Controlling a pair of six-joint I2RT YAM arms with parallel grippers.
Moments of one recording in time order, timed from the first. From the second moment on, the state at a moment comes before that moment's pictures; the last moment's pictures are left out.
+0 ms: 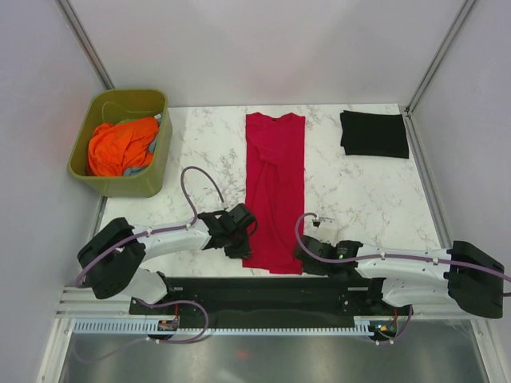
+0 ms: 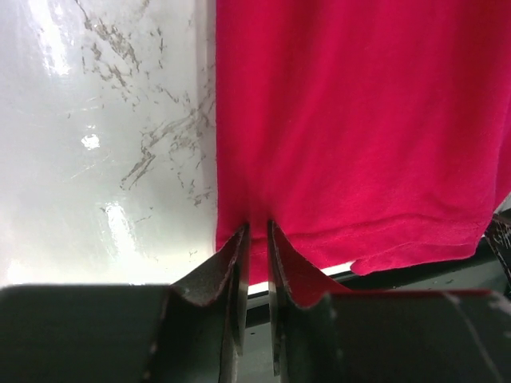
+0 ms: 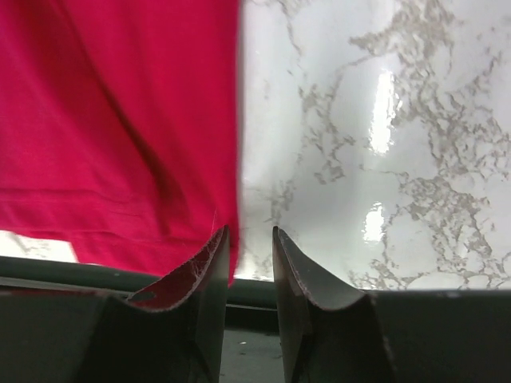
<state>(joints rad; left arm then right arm) -0.92 1.44 0.70 -0.44 -0.01 -1.01 1.17 1.14 0.51 -0.52 0.39 1.22</state>
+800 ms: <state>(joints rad) -0.93 1.28 0.67 -0.52 0.04 -1.00 1.17 1.07 0.44 -0.52 0.37 1.26</state>
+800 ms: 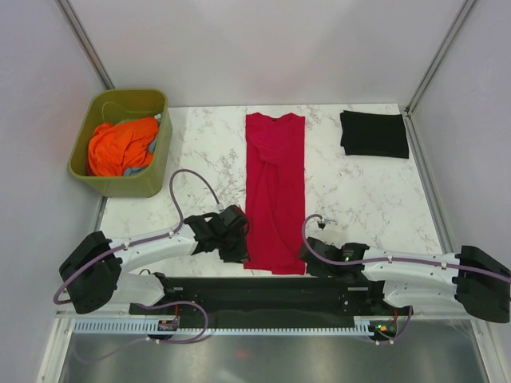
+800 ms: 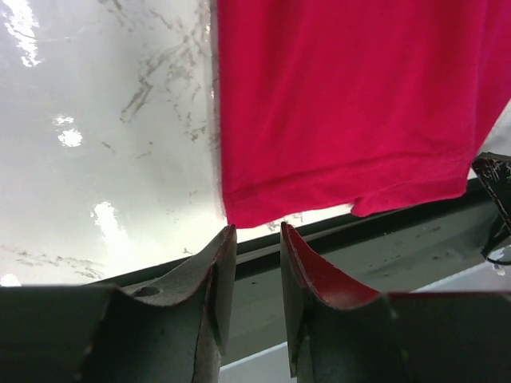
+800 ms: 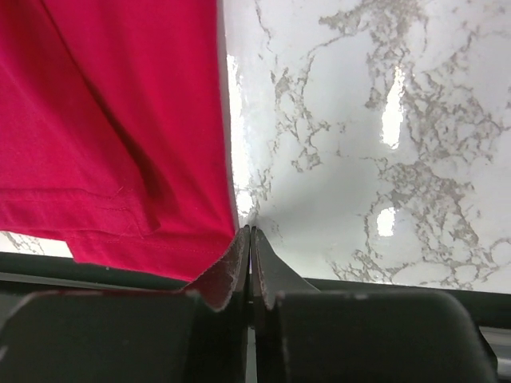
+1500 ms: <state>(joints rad) -0.95 1.61 0.88 -0.49 0.08 -1.00 1.17 1.01 0.50 -0.56 0.36 1.24</state>
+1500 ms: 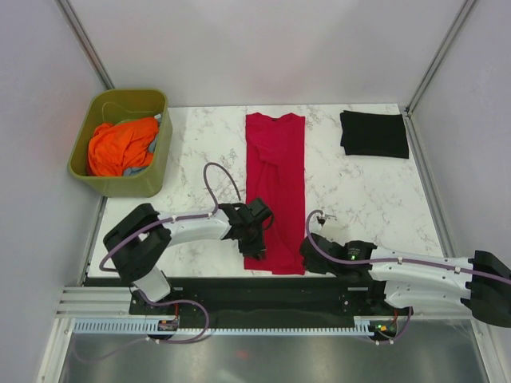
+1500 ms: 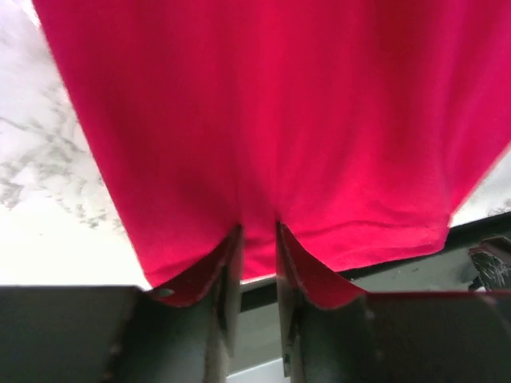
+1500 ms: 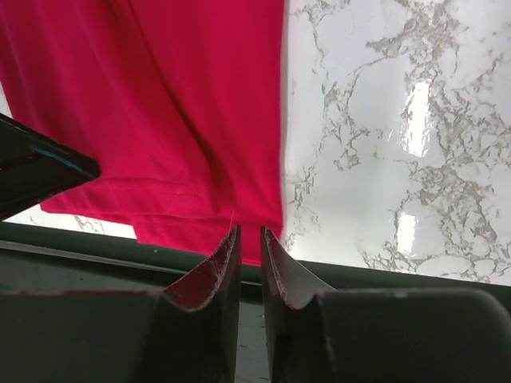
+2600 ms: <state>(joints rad) -0.99 1.63 0.94 -0.65 0.03 -1.03 1.17 1.05 0.50 -0.51 0.38 1.20</state>
